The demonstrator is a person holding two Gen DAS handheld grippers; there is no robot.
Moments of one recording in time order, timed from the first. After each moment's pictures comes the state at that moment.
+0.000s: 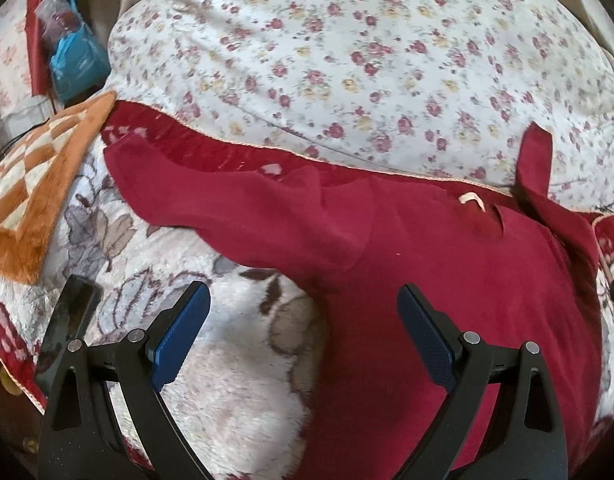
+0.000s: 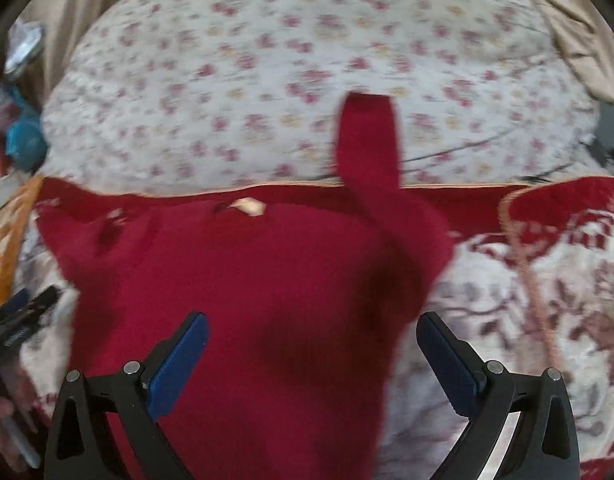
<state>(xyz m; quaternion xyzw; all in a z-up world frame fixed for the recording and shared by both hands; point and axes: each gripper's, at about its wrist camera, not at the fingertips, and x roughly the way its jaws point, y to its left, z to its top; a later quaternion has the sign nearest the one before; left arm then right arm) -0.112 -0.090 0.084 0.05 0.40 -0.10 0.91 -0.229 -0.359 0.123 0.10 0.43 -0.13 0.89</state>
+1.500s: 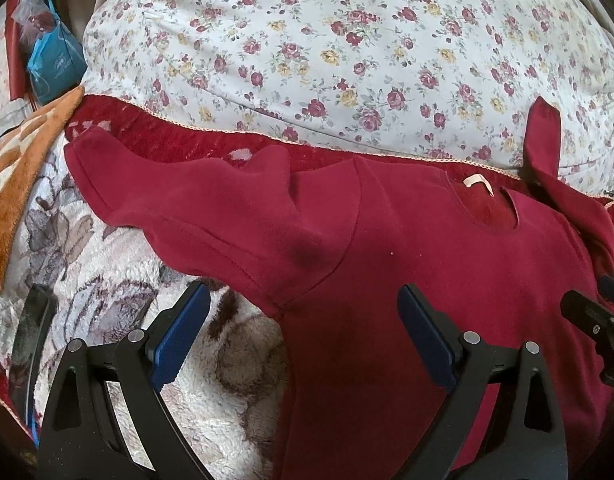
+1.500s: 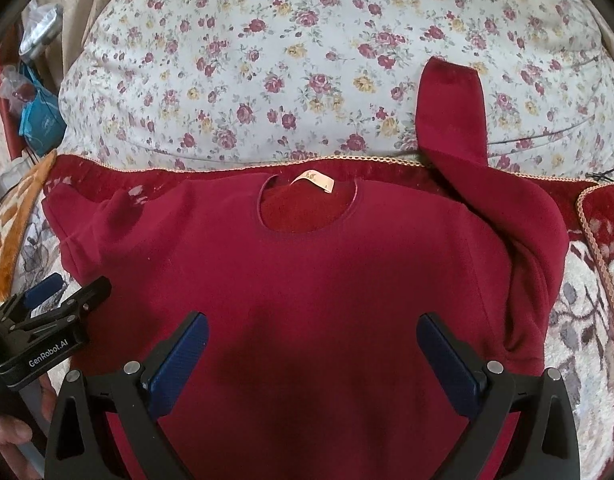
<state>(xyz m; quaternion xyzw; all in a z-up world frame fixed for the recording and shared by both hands) -0.079 -0.117 0.046 0.06 0.42 -0.11 0.90 -0.171 -0.316 0.066 0.10 0.44 -0.09 0.89</state>
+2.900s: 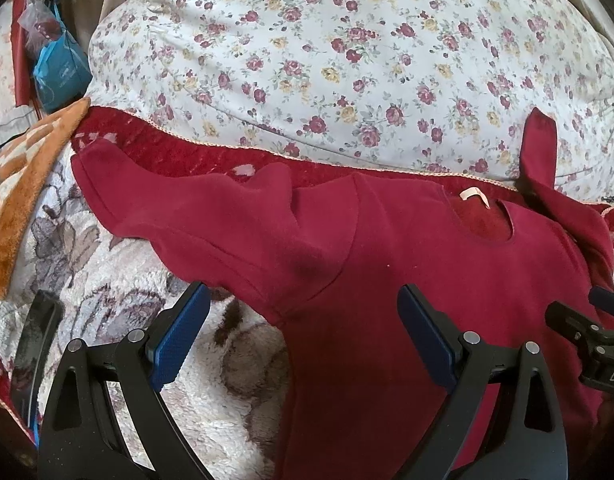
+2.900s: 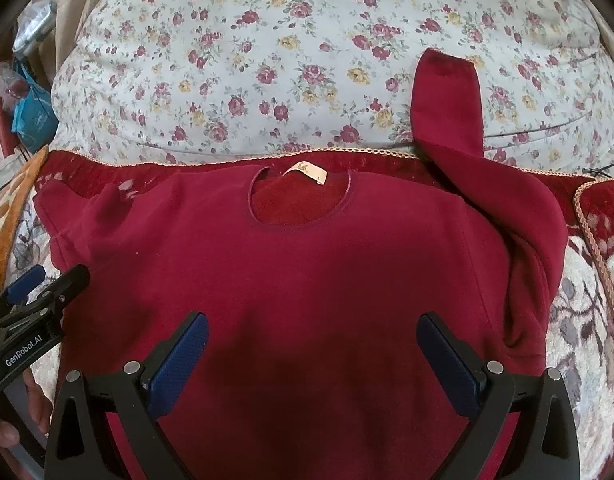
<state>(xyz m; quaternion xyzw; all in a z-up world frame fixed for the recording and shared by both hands) -0.087 -0.116 0.052 0.06 0.39 -0.11 0.91 -0.167 -0.317 0.061 0.10 0.45 -0.10 0.88</state>
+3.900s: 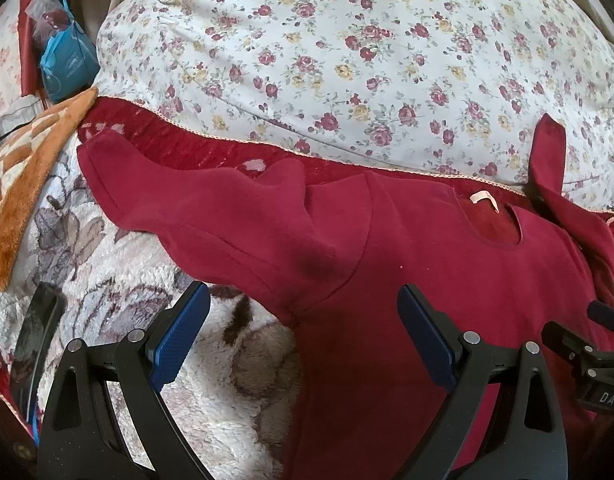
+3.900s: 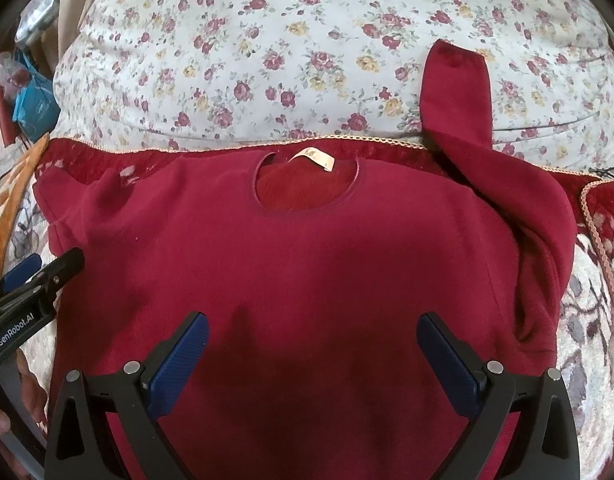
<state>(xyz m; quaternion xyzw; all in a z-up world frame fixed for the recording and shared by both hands) -0.081 -0.107 0.050 0.05 0.40 -0.10 0.91 -0.164 -0.312 0.054 0.09 0.47 -0.10 0.87</state>
